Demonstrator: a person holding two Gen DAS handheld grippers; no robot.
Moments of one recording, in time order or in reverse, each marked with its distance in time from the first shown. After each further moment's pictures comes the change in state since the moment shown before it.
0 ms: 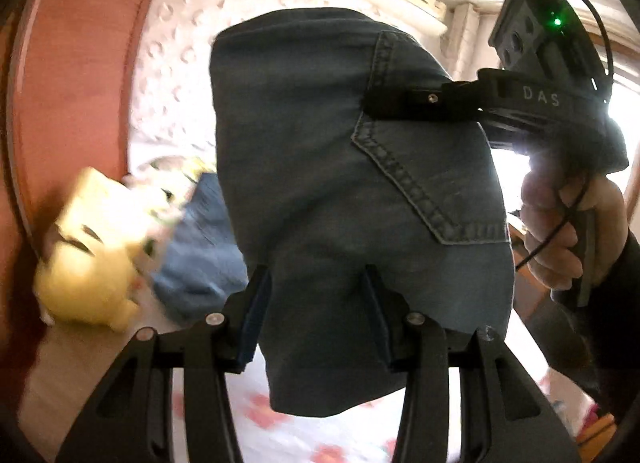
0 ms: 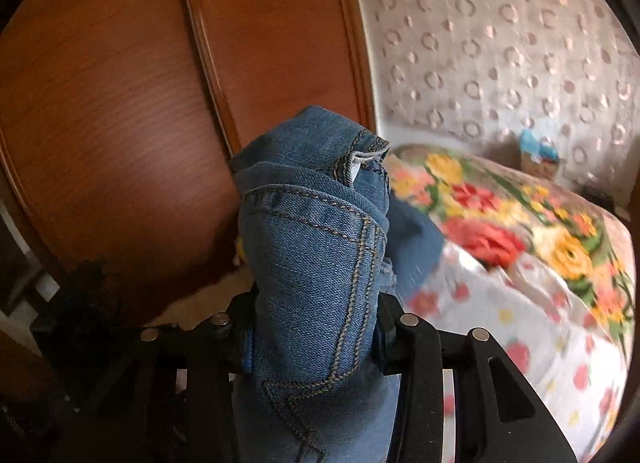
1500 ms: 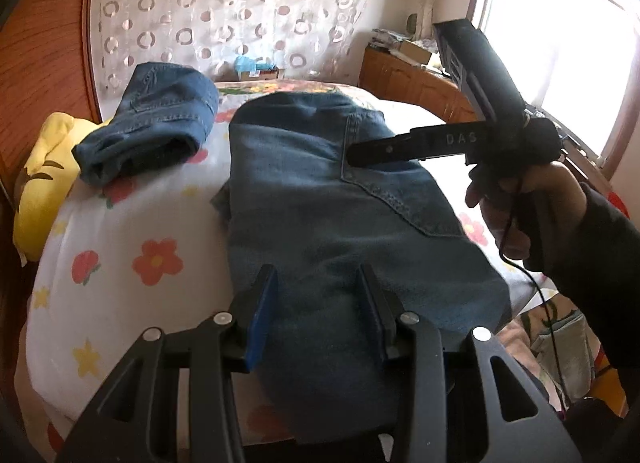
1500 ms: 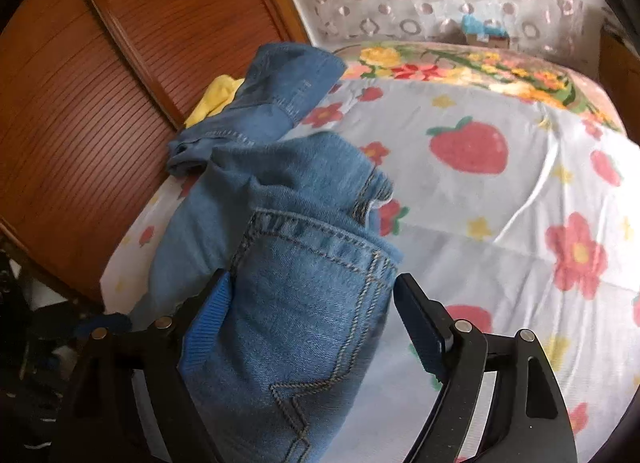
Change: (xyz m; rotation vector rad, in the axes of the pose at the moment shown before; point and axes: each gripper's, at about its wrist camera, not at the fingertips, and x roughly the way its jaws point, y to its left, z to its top) left arm 0.050 -0.104 -0.135 0.124 0.323 -0.026; right arm 0.005 -0.122 -0.220 0.280 0.242 -0.100
